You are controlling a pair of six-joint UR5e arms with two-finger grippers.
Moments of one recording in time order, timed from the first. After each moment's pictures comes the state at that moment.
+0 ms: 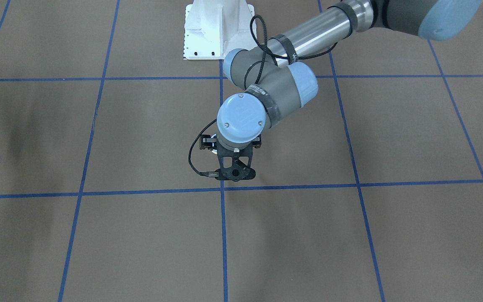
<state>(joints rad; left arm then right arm) -0.73 -2.57 -1.23 -1.50 -2.32 -0.98 1.18 -1.35 1.63 -1.35 2.36 0.41</state>
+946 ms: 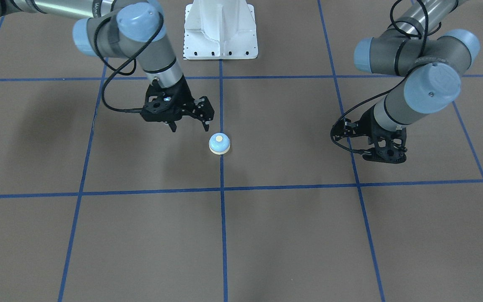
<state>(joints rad) -0.93 -2.00 -1.67 -1.49 -2.32 -0.63 0.51 -0.93 1.71 -1.37 1.75 1.44</state>
